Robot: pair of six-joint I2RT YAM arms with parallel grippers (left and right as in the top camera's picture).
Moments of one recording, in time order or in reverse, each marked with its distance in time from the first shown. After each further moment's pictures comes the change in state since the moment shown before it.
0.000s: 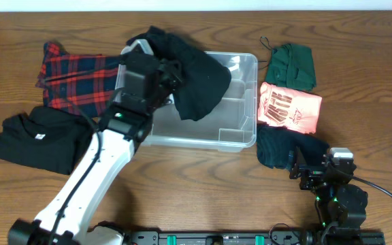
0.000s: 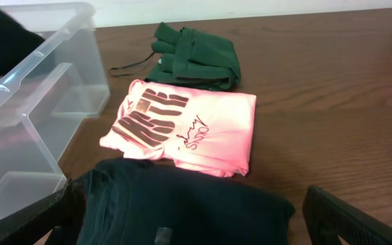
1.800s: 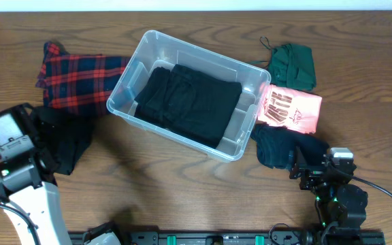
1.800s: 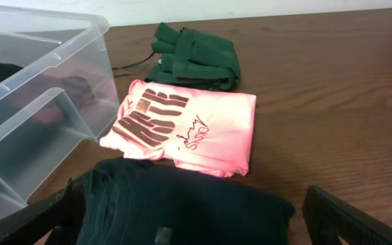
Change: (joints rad) left arm 0.844 -0.352 -0.002 -0.841 -0.272 0.224; right arm 0.000 0.000 0.000 0.000 0.000 0.000
